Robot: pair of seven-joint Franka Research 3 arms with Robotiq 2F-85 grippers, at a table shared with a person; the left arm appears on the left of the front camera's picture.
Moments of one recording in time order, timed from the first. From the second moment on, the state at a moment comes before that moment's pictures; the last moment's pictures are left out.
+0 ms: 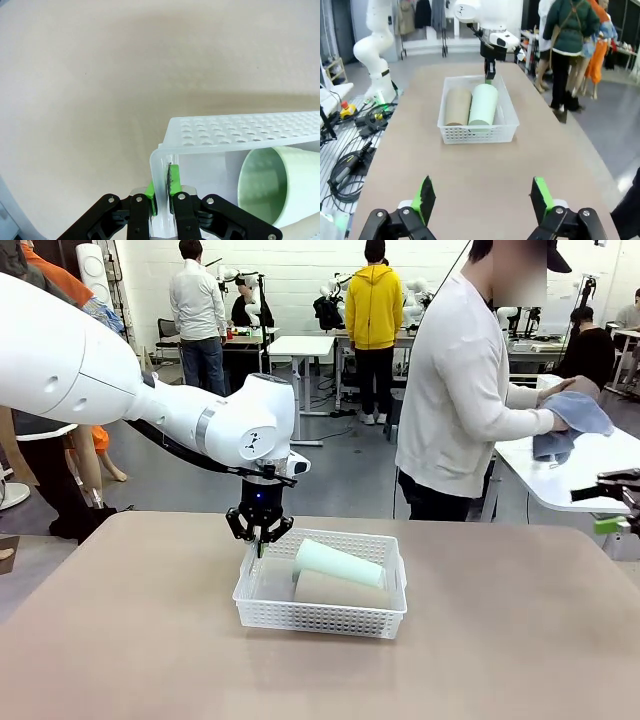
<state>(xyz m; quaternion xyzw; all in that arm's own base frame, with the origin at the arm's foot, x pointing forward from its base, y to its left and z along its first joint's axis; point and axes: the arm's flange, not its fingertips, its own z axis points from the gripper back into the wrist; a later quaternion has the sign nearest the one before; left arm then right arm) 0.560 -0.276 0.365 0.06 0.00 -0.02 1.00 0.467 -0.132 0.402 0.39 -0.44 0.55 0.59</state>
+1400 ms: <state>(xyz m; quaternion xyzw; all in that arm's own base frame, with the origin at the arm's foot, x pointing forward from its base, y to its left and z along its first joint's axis) 0.560 -0.276 0.365 0.06 0.00 -0.02 1.00 0.473 -0.150 0.338 0.44 -0.44 0.55 0.56</state>
